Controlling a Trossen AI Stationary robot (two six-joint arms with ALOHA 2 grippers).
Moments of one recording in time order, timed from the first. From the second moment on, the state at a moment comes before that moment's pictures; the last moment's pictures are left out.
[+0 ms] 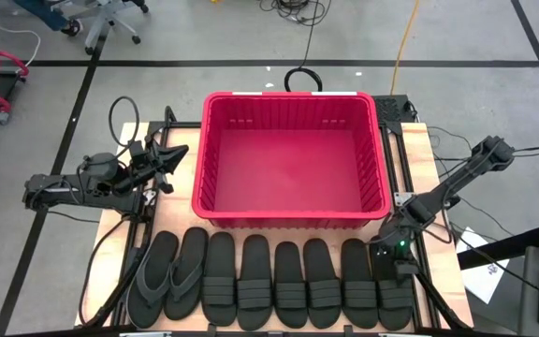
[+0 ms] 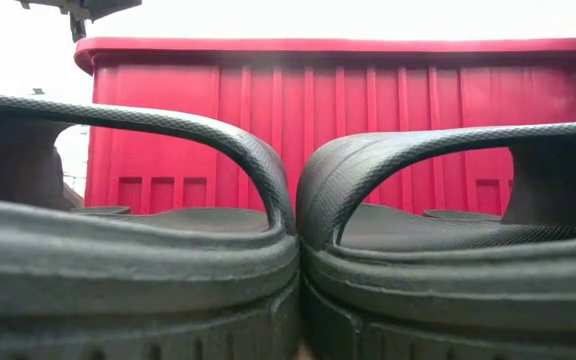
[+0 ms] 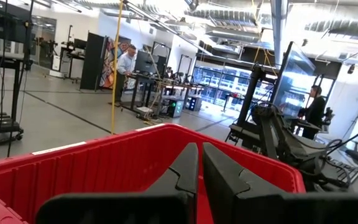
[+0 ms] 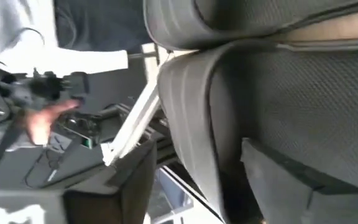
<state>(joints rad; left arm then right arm) -0.01 0.37 0.51 0.05 -0.46 -0.17 0.63 0.78 0.18 -0.16 -0.76 1.12</state>
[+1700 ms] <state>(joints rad) -0.01 0.37 0.51 0.00 -0.45 -0.27 0.75 0.77 0.13 0.23 -0.70 1.36</state>
